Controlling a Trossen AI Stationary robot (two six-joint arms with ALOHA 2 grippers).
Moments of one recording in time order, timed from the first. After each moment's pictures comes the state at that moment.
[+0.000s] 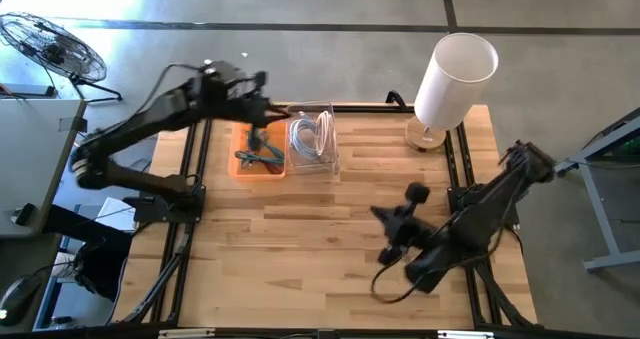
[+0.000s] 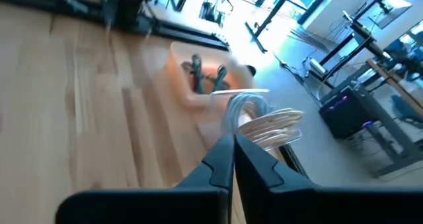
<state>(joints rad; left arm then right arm) 0.46 1.20 1.38 -0.53 0.28 0.72 0.71 1.56 1.50 -1.03 1.13 0.51</state>
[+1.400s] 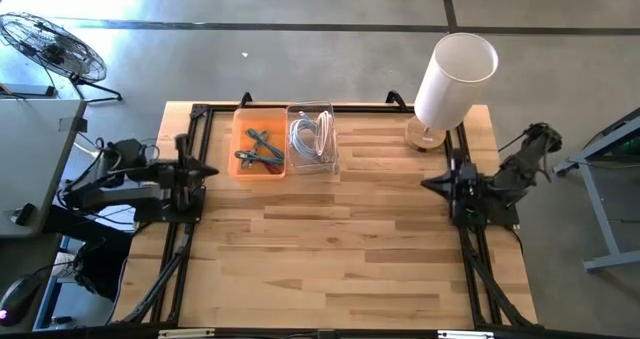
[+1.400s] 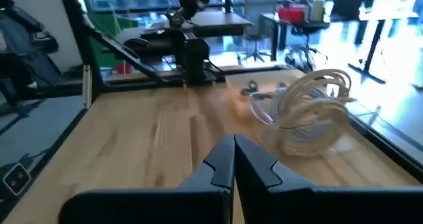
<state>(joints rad) 0.11 0.01 0.59 -0.64 0.07 0.66 0.70 0.26 0.51 -0.49 0.82 0.26</state>
